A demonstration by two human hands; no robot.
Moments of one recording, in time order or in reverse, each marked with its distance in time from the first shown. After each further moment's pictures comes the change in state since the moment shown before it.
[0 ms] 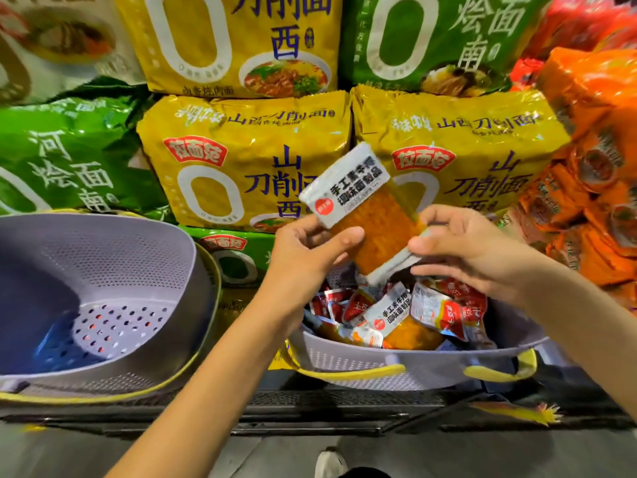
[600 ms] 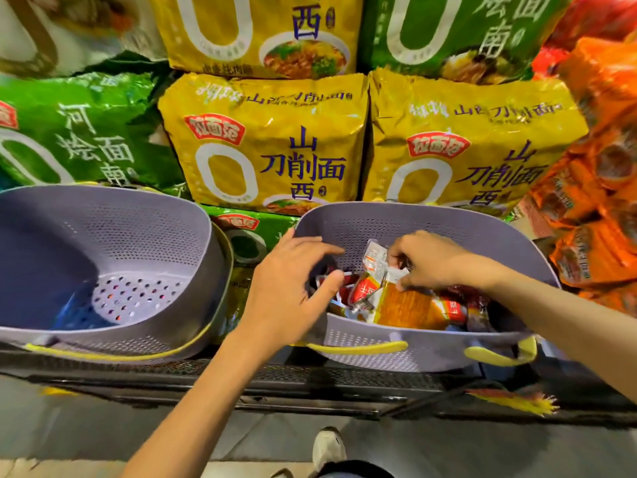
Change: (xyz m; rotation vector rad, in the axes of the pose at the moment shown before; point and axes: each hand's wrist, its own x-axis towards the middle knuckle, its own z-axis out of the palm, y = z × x) left_hand -0.027 -0.044 -0.049 1.071 0.021 0.536; right_hand 0.055 0.056 -0.011 -1.611 -0.121 0.141
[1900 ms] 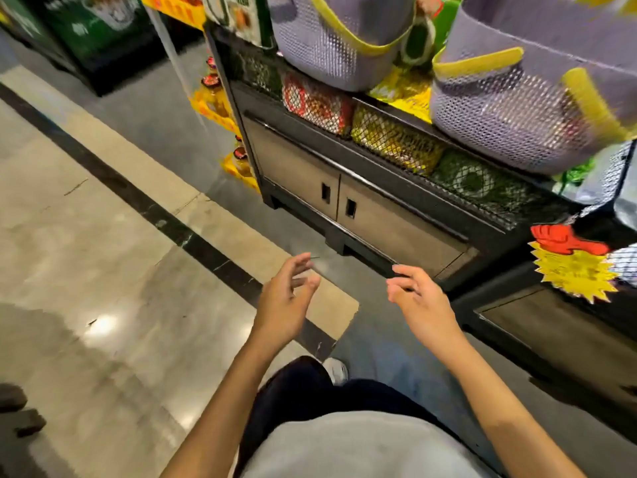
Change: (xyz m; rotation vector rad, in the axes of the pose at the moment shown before) left_hand -0.444 0.228 0.050 -0.289 0.375 -1.096; right_hand -0.355 -0.128 0.272 1.080 -0.099 -0.106
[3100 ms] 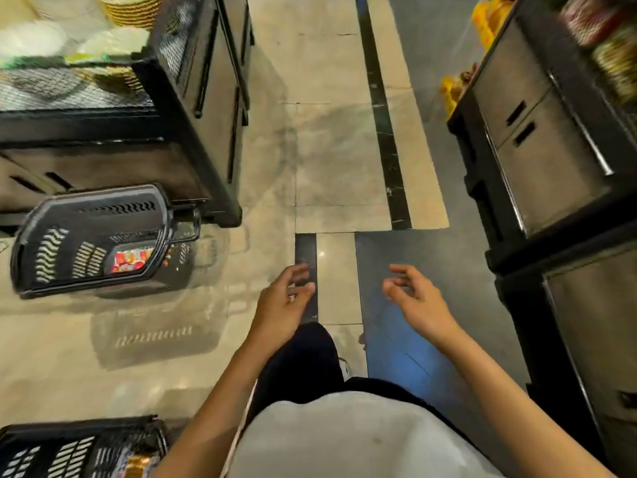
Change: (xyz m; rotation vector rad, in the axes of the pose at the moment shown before) left_hand -0.708 -0.090 0.275 -0.266 0.745 -0.433; right_hand -0.489 0.250 -0.135 -0.479 -0.834 -0.277
